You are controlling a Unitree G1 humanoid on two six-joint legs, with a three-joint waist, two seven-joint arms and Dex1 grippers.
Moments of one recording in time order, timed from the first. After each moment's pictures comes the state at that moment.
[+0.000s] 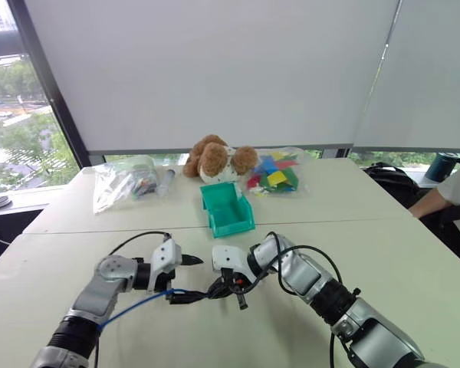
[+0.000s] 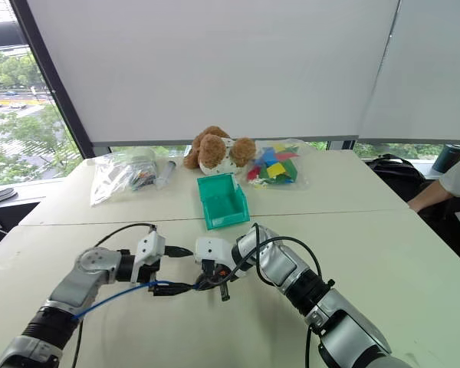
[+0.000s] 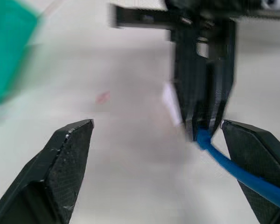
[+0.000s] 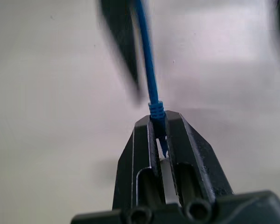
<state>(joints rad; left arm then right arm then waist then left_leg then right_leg) -0.43 0.57 -0.09 0.27 -0.23 0.05 -1.25 -0.77 -0.33 0.60 0.31 -0.13 0.26 1.25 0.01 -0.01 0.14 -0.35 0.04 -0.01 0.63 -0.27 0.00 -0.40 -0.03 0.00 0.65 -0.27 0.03</state>
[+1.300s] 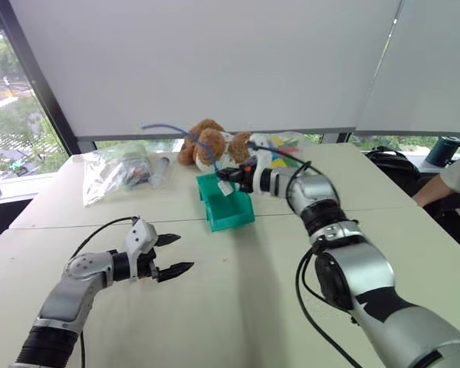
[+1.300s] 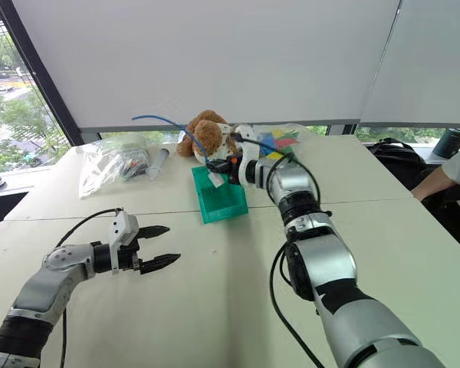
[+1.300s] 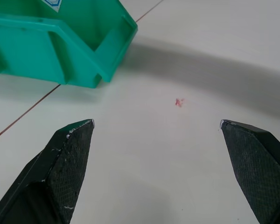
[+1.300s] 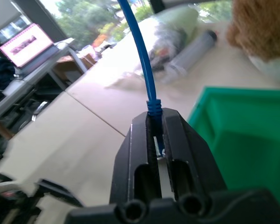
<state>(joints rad) -0.32 0.61 0.05 0.05 -0.37 0.25 -1.03 -1.35 -0.16 -0.05 1.06 0.21 0.45 0.73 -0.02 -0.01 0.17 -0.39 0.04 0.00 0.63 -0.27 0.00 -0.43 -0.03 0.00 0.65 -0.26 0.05</state>
